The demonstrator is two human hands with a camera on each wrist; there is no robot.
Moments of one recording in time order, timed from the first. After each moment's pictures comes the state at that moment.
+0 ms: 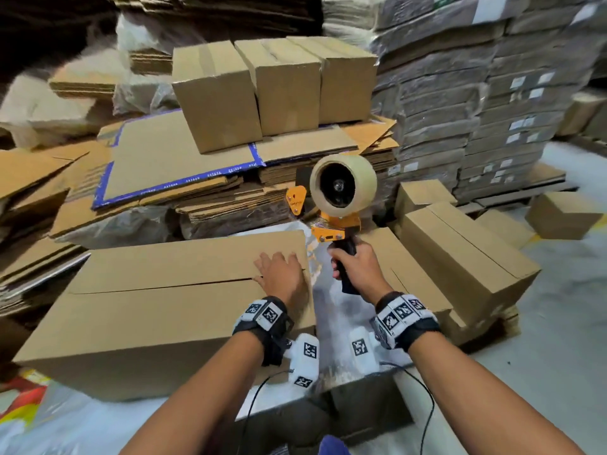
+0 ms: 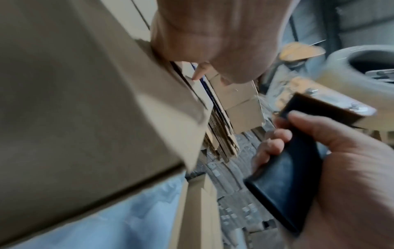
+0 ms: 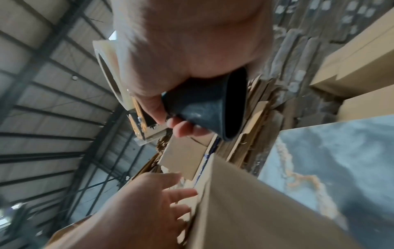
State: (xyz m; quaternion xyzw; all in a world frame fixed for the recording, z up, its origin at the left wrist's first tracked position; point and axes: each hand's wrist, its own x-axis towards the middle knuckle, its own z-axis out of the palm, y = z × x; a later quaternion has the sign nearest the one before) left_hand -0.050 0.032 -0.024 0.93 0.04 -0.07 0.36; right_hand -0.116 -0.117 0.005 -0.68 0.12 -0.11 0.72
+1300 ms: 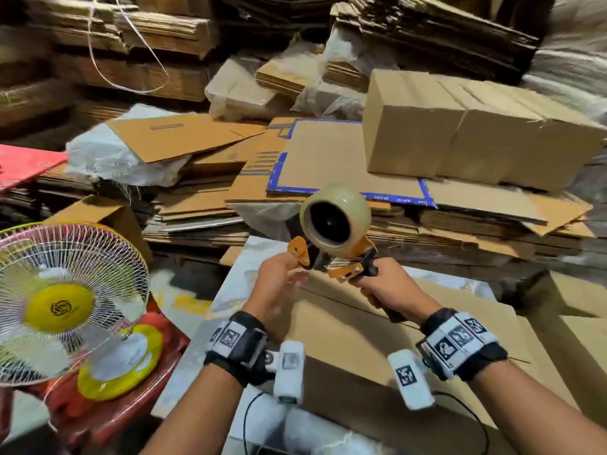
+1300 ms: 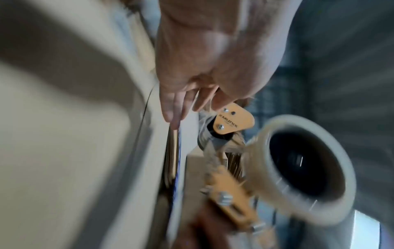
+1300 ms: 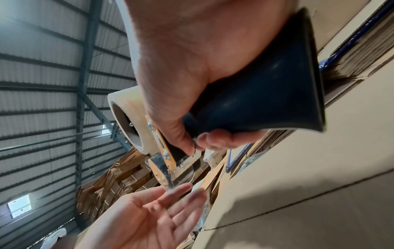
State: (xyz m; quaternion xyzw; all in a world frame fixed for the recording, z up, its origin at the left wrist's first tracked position) left_hand -0.001 0.399 0.026 0.58 0.14 -0.02 0.80; right_hand -0.001 0.180 0.073 -0.86 -0.08 0.12 0.49
